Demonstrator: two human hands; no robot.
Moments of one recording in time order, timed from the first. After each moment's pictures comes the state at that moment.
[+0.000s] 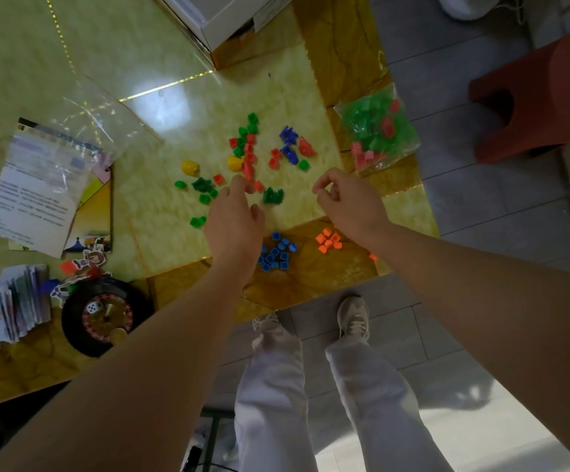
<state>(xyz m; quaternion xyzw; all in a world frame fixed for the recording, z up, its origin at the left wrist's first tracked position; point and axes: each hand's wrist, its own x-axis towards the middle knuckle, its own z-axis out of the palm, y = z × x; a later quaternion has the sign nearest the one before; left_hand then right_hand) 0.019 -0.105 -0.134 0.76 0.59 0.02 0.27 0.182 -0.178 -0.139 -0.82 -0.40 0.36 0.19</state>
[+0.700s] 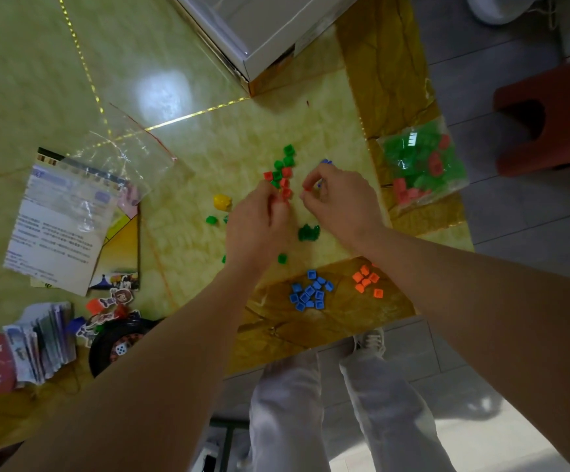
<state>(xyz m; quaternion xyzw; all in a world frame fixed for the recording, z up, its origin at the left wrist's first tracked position) 0.021 -0.036 -0.155 0.74 0.52 0.10 0.42 0.162 -0.084 -0.151 -0.83 -0.43 0.32 0.16</state>
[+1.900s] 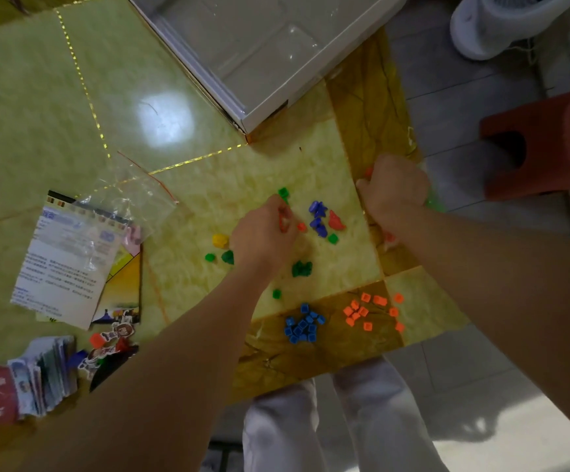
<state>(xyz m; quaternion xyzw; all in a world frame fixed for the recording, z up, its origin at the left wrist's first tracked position) 0.064 0.001 -0.136 0.75 0.53 -0.05 0.38 0.251 -0.045 -0.134 -0.92 -0.32 0.20 -0.07</state>
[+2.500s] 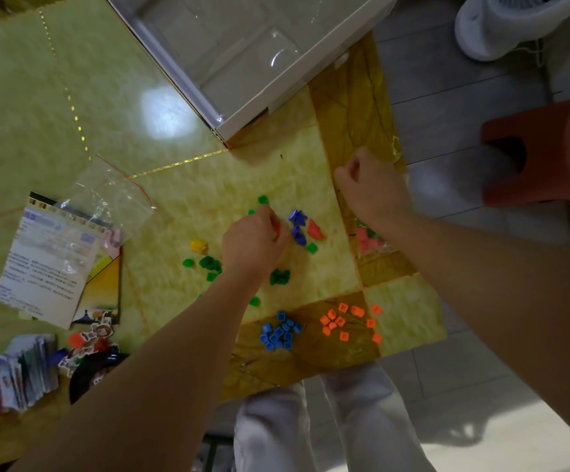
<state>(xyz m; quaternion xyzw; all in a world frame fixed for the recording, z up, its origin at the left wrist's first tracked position) 0.089 -0.009 -0.139 0.79 0.53 -0.11 0.30 0.275 -0.048 -0.132 -0.87 -0.35 0.32 0.12</state>
